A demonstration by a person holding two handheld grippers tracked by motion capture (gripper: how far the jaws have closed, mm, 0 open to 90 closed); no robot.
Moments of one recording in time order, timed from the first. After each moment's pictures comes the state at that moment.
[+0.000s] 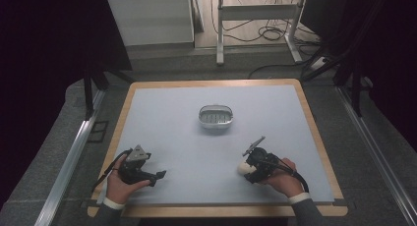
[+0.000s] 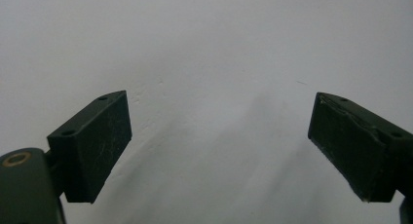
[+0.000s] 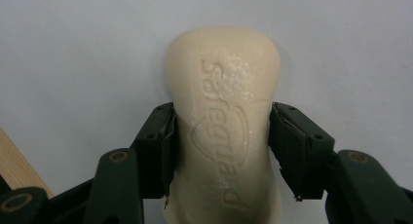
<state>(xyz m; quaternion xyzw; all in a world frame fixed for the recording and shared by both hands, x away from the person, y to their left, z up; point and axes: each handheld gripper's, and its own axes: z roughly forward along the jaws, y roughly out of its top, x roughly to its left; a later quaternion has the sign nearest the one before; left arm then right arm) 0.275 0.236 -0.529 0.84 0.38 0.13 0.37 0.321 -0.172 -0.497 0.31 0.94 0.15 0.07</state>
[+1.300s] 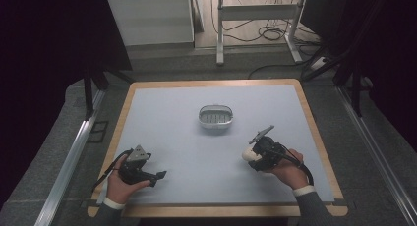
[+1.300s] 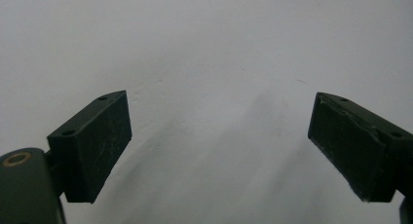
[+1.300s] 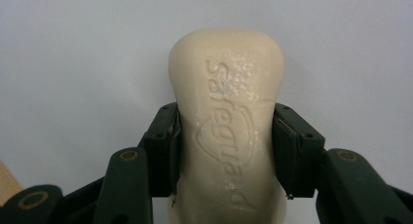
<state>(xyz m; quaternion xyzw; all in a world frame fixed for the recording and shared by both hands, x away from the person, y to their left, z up) 0.275 0.235 -0.530 0.84 0.38 0.13 0.36 0.337 -0.184 -0.467 0.33 0.92 0.18 0.10</state>
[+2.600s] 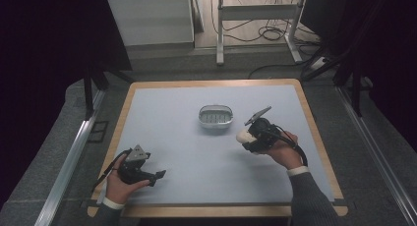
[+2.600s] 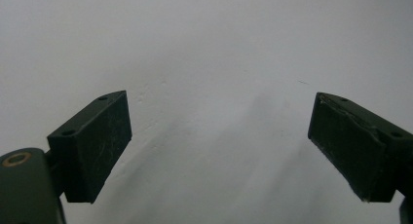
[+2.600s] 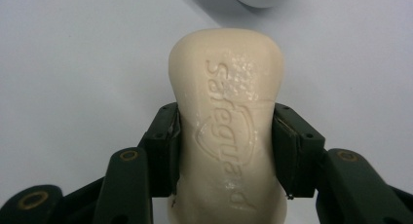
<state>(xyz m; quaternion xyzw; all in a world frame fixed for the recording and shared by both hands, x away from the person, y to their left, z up) 0.274 0.237 -0.528 0.84 0.38 0.14 0.36 0.375 -0.169 -0.438 0.31 0.92 0.22 0.12</state>
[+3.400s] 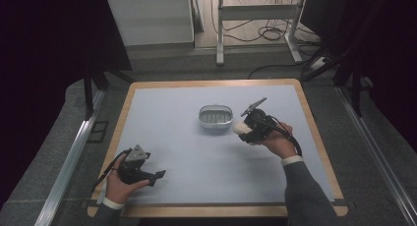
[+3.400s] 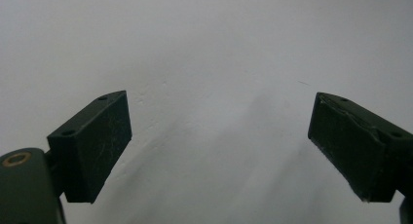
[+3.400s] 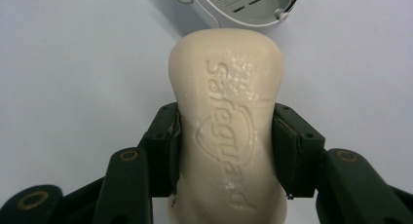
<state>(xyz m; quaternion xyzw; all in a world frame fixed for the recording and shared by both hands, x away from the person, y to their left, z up) 0.274 0.238 -0.528 0.84 0.38 0.14 0.36 0.401 -0.158 -0.432 0.31 0.92 0.23 0.13</state>
